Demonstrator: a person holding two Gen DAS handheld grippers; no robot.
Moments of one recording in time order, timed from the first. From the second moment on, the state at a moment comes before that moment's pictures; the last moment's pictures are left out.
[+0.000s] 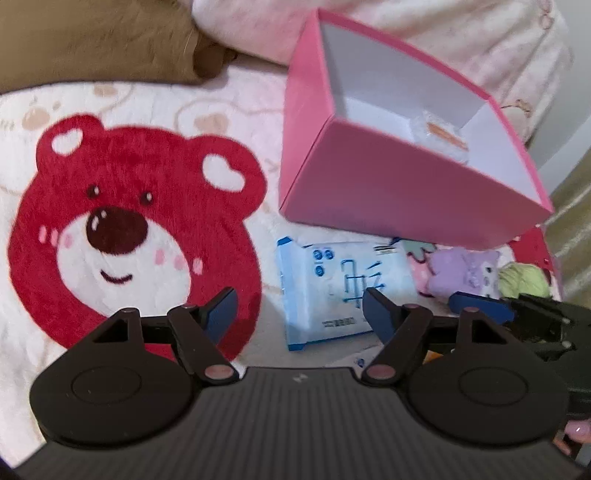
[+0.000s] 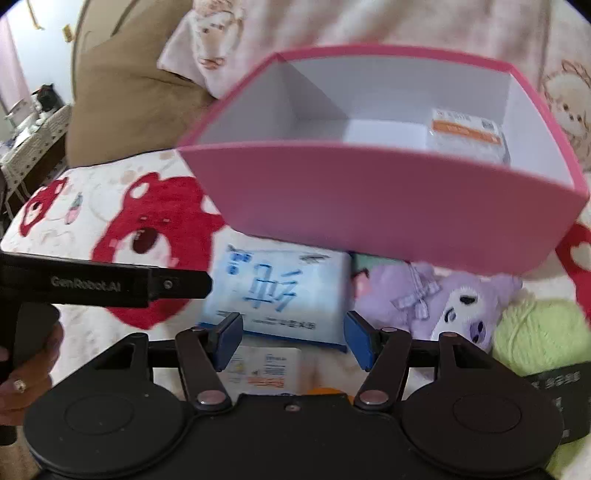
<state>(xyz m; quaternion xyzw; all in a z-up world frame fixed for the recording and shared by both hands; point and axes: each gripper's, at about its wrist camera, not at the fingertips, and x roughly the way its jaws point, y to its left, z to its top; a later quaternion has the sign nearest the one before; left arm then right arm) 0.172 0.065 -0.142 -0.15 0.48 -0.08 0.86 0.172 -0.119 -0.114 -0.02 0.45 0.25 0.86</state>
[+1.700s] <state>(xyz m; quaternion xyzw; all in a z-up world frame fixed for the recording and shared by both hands) 0.128 0.031 -0.075 -0.16 0.43 -0.19 0.87 0.115 -0.144 -0.048 -0.02 0.37 0.24 0.89</state>
